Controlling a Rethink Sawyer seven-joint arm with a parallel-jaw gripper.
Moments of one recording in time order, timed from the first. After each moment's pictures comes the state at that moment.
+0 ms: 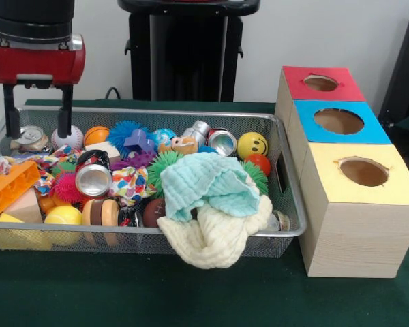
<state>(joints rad) 0.04 0.15 -1.24 0.72 -1.76 -1.06 3.88</state>
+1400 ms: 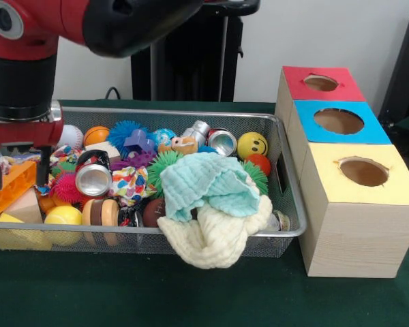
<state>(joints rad) -0.02 0.29 -1.24 0.62 -1.84 -1.00 3.88</state>
